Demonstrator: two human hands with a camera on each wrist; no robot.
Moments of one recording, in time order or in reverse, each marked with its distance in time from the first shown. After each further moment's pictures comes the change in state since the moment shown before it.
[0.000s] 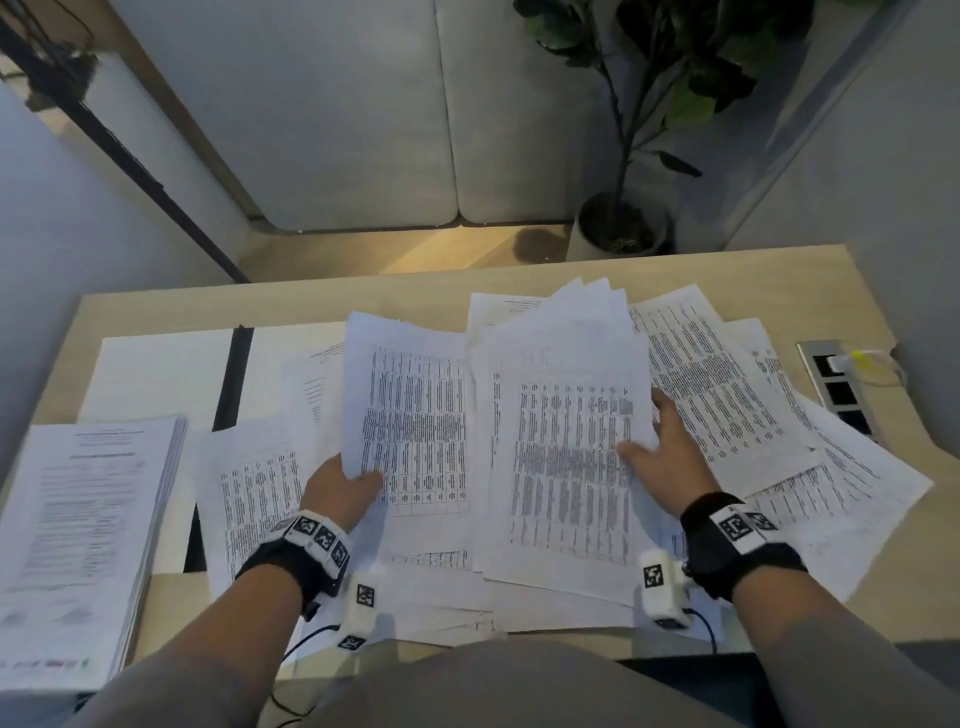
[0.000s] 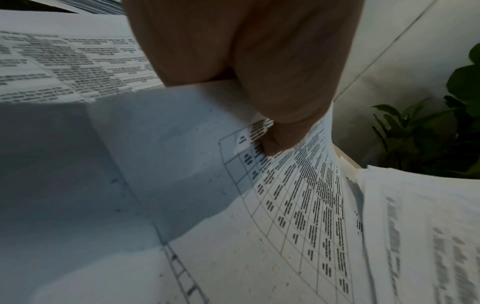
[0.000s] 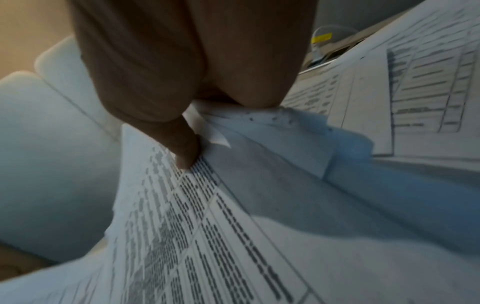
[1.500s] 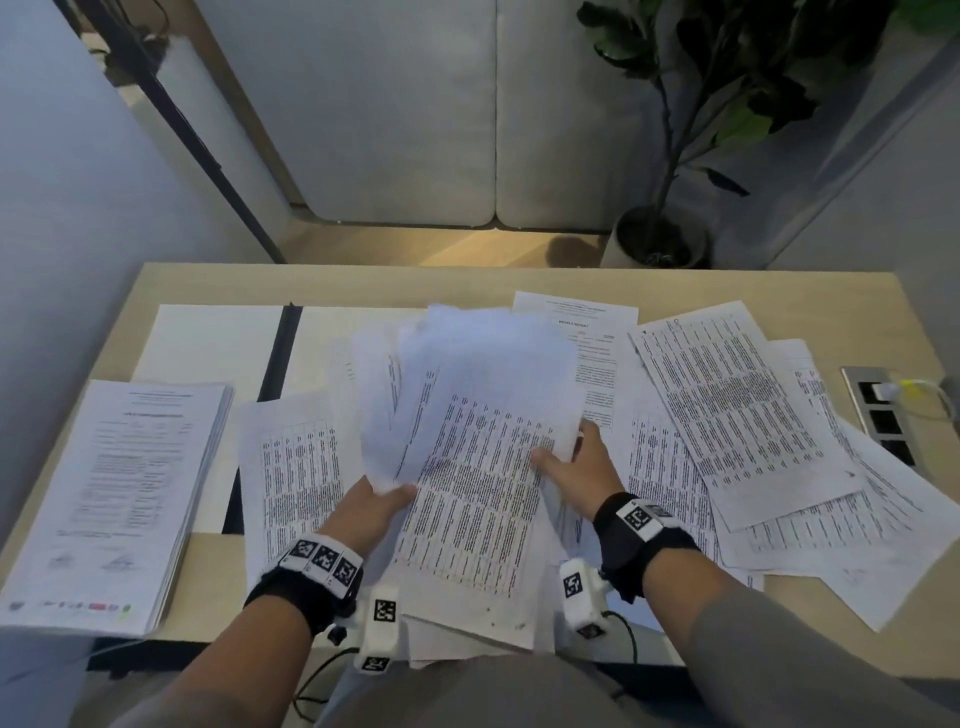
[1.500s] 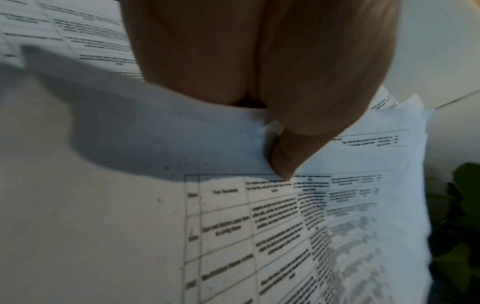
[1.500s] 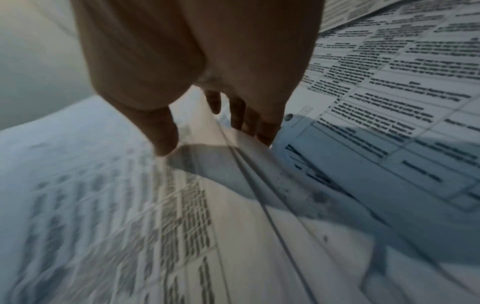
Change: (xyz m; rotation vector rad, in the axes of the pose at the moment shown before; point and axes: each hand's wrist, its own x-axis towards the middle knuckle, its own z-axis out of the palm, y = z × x) left_hand -0.027 -0.052 -0.006 -0.361 -0.244 0.034; right_hand -0.011 -0.027 0.123 -0.033 -0.179 0.049
